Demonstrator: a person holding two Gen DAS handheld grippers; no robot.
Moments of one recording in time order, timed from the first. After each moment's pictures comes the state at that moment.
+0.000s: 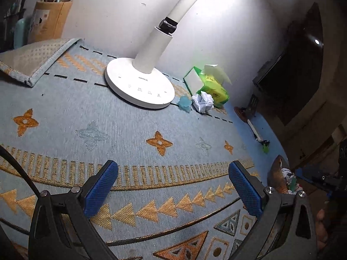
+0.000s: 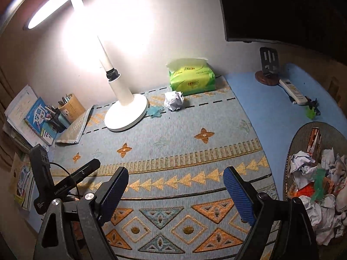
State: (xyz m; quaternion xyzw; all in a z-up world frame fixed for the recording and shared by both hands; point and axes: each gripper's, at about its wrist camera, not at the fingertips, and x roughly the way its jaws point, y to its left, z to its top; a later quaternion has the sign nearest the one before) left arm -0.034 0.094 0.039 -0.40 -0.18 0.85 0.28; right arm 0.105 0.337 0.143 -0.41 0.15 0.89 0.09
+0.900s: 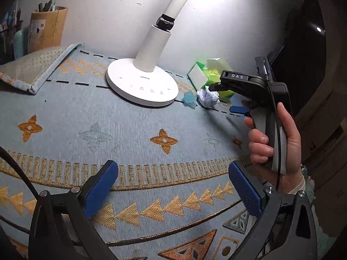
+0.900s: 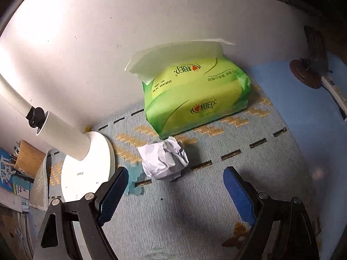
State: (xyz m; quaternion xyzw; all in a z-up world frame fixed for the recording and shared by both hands) left arm -0.034 0.101 0.040 -0.41 -0.13 0.86 0.27; right arm -0.139 0.411 0.055 -0.46 0.22 0.85 0.14
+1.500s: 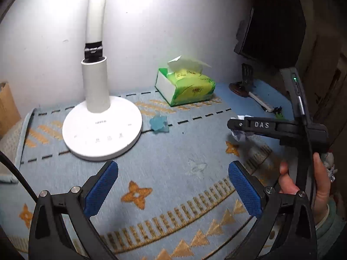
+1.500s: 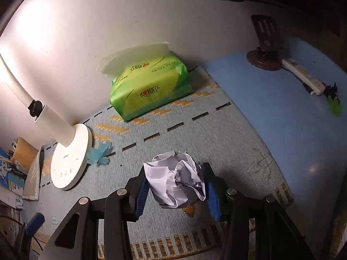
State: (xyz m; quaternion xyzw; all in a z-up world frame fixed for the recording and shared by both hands) left arm -0.087 0.201 0.078 -0.36 0.06 0.87 0.33; right arm -0.031 0.424 0.067 -0.39 0.22 0.87 0.20
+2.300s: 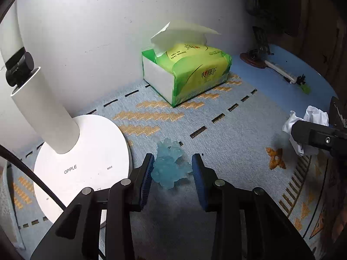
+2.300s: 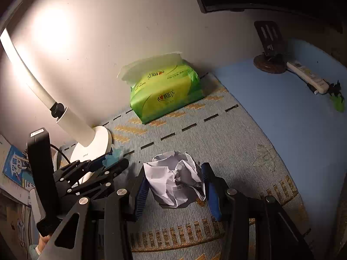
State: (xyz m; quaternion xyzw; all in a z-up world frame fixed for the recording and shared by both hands) left arm -0.151 0.264 0.041 -0.39 0.15 0.85 0.33; right arm -0.010 0.409 0.088 -0.35 0.25 0.89 0.15
